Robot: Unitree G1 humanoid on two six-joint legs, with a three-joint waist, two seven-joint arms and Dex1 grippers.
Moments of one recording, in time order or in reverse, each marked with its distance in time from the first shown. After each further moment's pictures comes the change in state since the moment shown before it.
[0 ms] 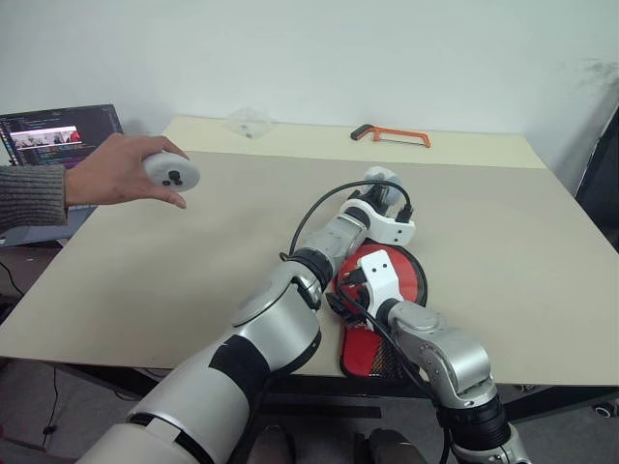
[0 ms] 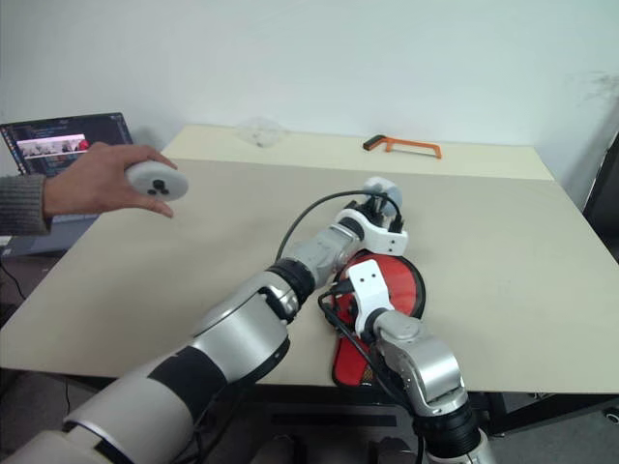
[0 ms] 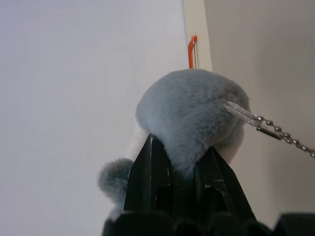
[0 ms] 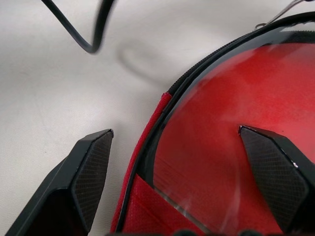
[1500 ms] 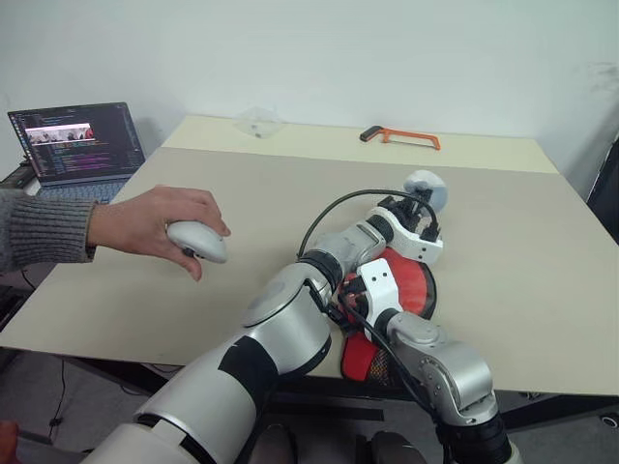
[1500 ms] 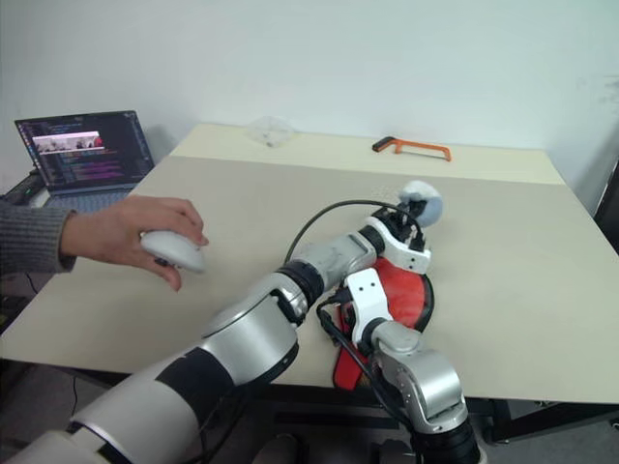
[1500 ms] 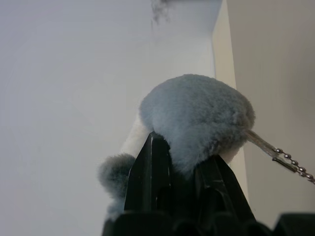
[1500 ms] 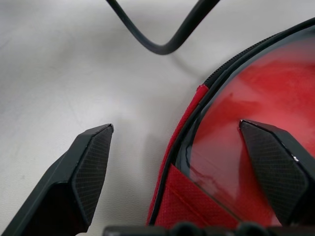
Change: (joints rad) left arm -0.023 -0.047 -0.043 0.042 0.049 -0.267 0.200; right arm 0.074 0.029 0.015 -0.063 0.000 0.000 -0.015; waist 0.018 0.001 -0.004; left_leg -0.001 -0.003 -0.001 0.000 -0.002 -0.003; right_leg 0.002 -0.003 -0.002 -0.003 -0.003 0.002
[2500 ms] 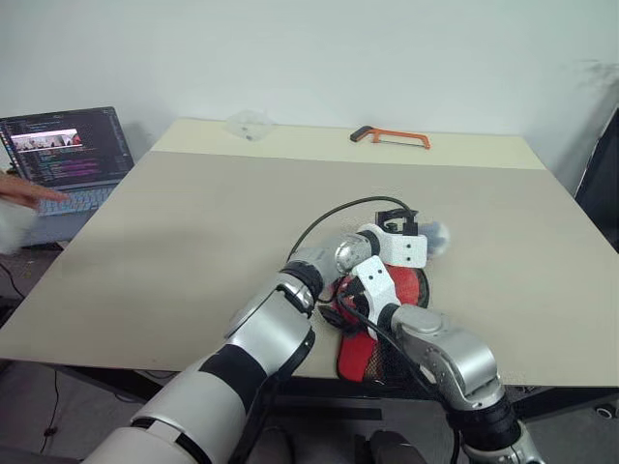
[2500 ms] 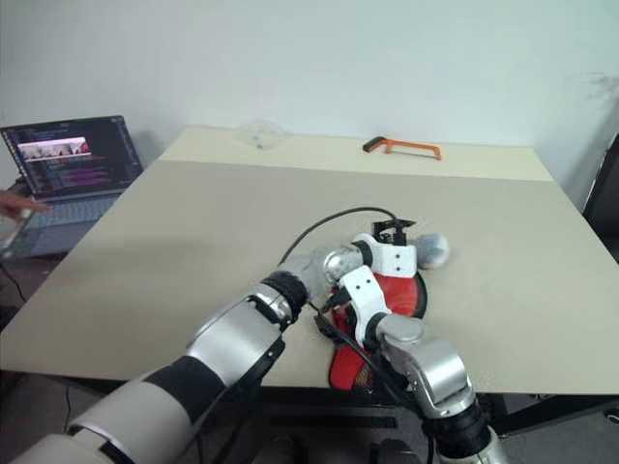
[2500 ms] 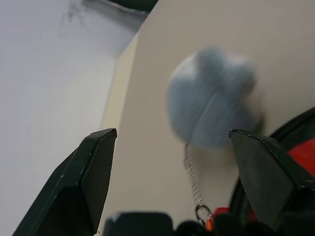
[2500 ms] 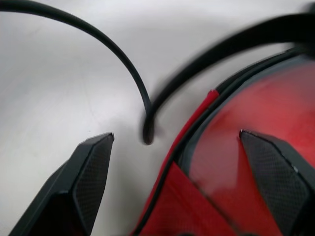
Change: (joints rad) left arm 0.116 0.096 0.293 -0.061 -0.344 -0.280 -0.693; right arm -0.130 -0.159 0.009 0.090 0.042 -0.006 0.191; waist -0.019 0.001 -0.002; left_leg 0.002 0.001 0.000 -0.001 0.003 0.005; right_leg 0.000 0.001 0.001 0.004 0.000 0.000
